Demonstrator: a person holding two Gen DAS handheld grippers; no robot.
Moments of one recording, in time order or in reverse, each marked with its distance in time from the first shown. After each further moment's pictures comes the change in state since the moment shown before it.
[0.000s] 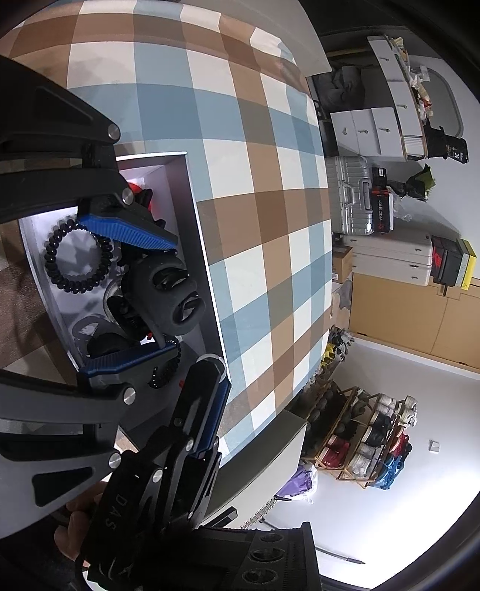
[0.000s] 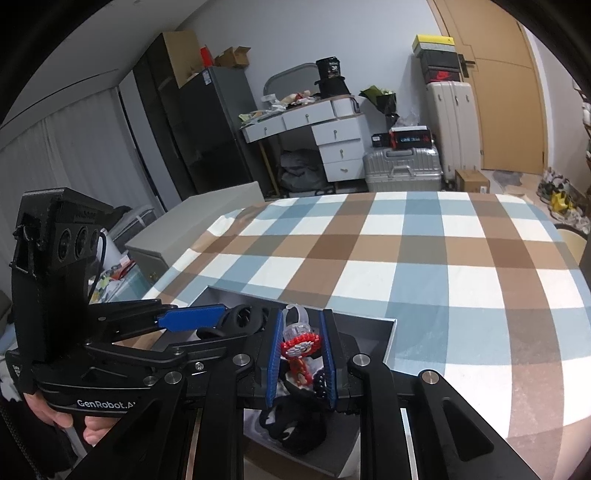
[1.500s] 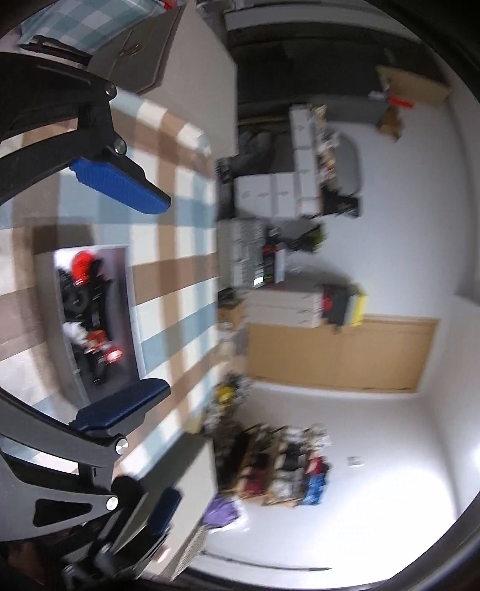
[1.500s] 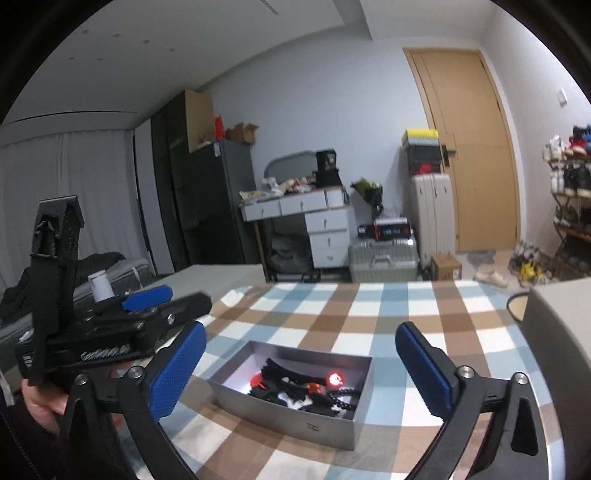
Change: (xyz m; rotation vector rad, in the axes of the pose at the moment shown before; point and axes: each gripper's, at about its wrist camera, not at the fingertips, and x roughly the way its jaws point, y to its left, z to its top) left arm -0.095 -0.016 -0.016 0.006 -0.492 0.263; right arm -0.121 0.057 -0.017 -0.101 -0.373 -0.096
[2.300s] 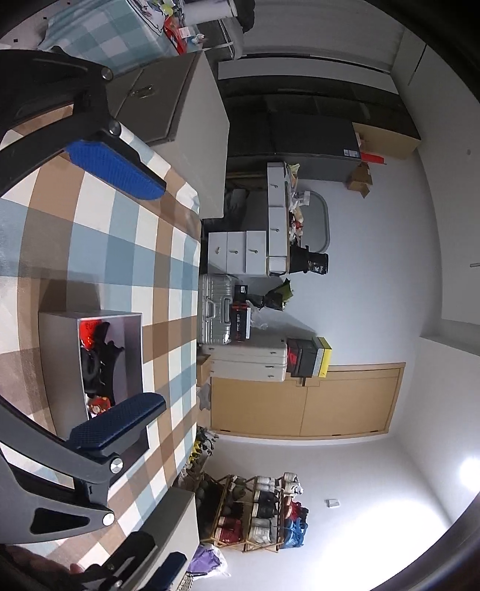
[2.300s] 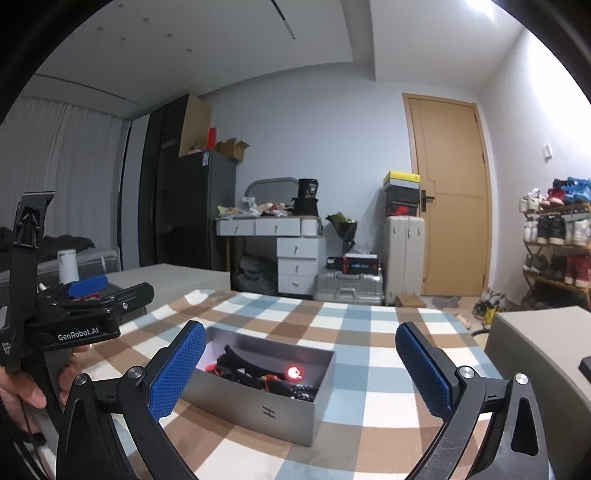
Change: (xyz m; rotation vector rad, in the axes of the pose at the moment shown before) left arm -0.007 0.017 -0.054 -0.023 -0.143 0.211; right arm -0.004 0.007 -0.049 -0.145 -0.113 -0.148
